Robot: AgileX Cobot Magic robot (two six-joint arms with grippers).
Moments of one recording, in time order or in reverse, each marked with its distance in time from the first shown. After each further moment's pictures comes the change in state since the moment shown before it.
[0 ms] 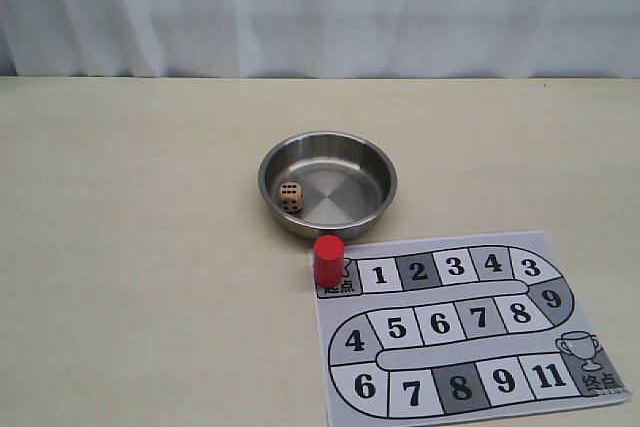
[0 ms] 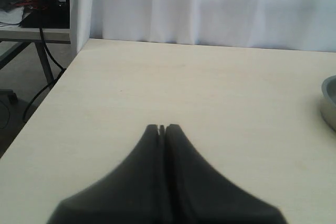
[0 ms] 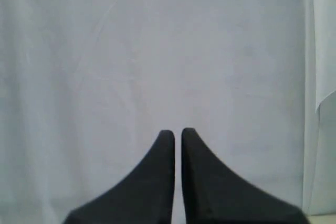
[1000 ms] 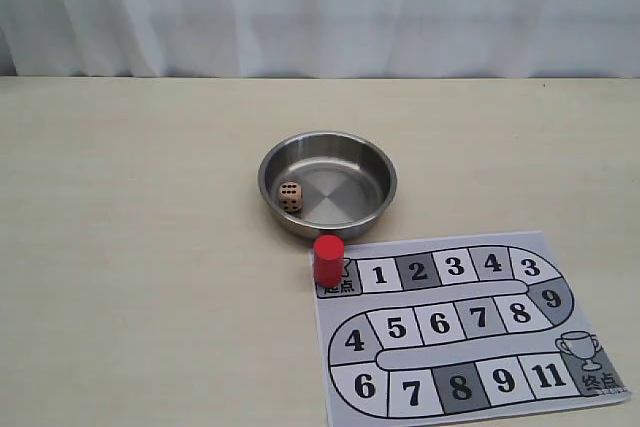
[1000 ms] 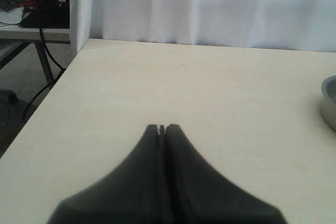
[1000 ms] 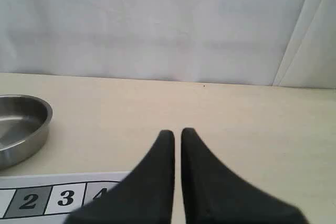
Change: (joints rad) left arm 0.000 0.000 0.000 0.000 0.000 0.000; right arm 0.000 0.004 0.379 -0.098 0.016 -0.082
